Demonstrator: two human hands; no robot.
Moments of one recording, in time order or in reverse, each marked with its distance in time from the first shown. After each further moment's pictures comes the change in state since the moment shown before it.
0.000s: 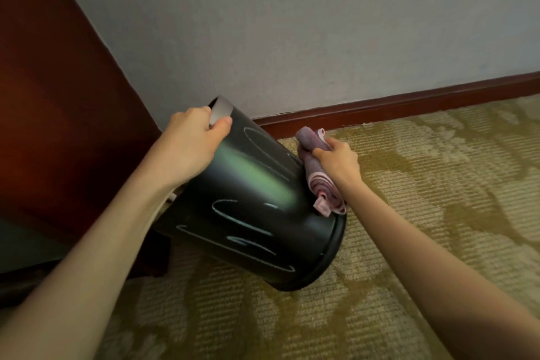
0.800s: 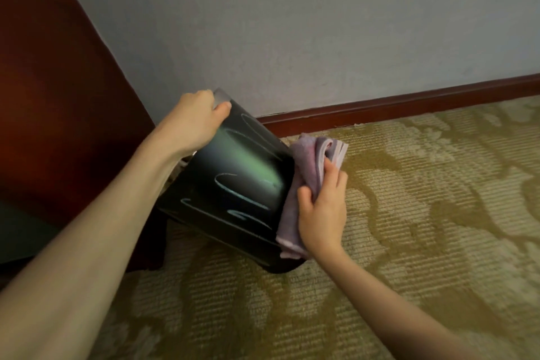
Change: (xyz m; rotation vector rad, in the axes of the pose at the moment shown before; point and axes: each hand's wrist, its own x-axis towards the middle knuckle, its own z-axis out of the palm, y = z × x) left_hand 0.022 0.015 -0.003 0.096 -0.082 -0.053; right_hand -0.110 0.020 0.019 0.073 0.329 -0.374
